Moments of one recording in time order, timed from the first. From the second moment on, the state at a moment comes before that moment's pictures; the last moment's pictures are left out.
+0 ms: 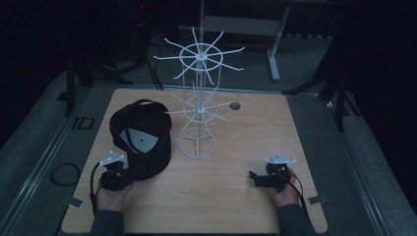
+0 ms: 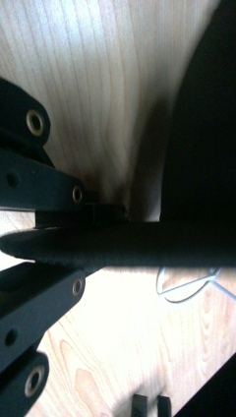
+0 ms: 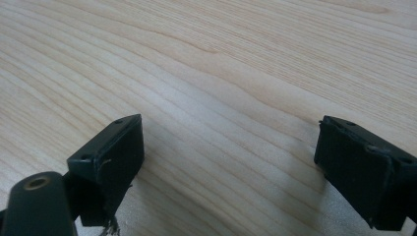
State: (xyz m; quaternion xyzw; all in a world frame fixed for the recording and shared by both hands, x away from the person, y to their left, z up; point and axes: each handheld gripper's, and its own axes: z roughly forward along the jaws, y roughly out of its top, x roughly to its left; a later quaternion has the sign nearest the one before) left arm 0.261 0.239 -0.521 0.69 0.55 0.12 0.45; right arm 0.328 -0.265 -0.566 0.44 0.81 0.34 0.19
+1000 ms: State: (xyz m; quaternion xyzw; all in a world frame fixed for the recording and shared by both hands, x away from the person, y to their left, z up) left arm 0.269 0.250 -0.500 0.68 0.56 0.16 0.44; right arm 0.329 -0.265 -0.566 0.44 0.81 0.34 0.19
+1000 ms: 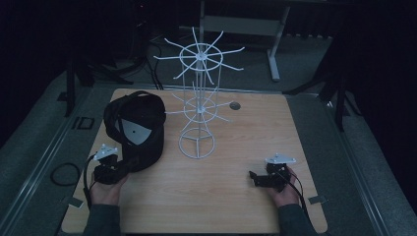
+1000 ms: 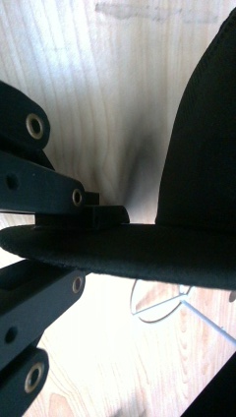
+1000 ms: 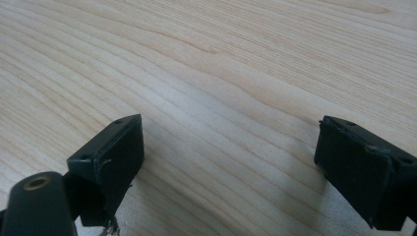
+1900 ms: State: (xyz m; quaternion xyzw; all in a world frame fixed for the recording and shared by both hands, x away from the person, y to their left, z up) left arm 0.274 0.254 -0.478 0.67 0.55 0.18 0.46; right arm 0.328 -0.265 -0.566 0.44 0.81 0.34 0.19
